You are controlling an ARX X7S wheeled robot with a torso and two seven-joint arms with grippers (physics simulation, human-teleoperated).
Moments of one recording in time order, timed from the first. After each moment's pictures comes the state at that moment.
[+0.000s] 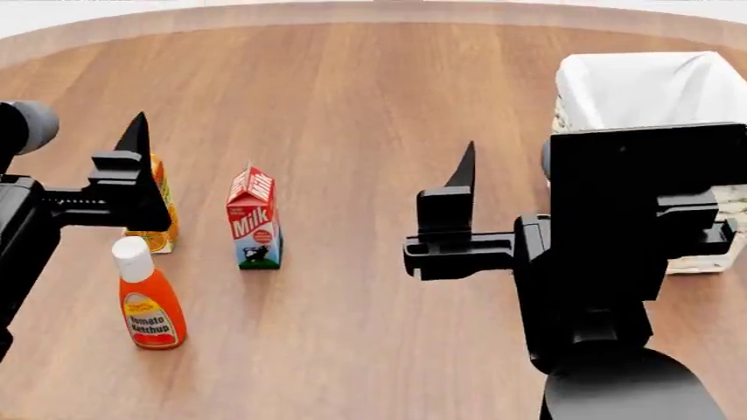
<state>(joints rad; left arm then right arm) -0.74 -0.15 -0.01 0.51 -0.41 -1.13 -0.20 0.73 0.19 0.00 -0.70 0.34 1.34 0.19</state>
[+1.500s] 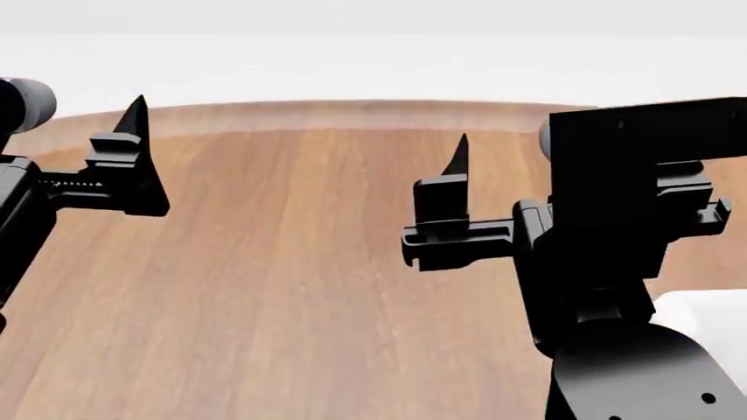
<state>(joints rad) -0.80 -0.18 0.01 0.50 -0.46 -1.16 -0.24 0.79 0.21 0.01 -0.66 0.41 1.37 0.19</state>
